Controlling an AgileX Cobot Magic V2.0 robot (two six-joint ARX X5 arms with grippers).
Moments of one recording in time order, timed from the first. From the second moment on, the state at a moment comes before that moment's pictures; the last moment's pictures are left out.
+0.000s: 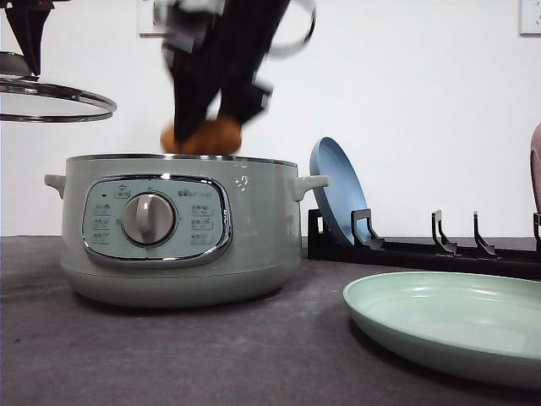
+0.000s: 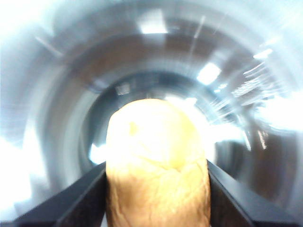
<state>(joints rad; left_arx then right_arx) 0.04 1.87 2.22 -1.36 0.02 0.01 0.71 2.16 2.28 -1.10 -0.21 -0.24</state>
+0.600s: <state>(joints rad) 0.04 1.87 2.22 -1.37 0.02 0.01 0.69 1.64 2.10 -1.33 -0.18 -0.21</state>
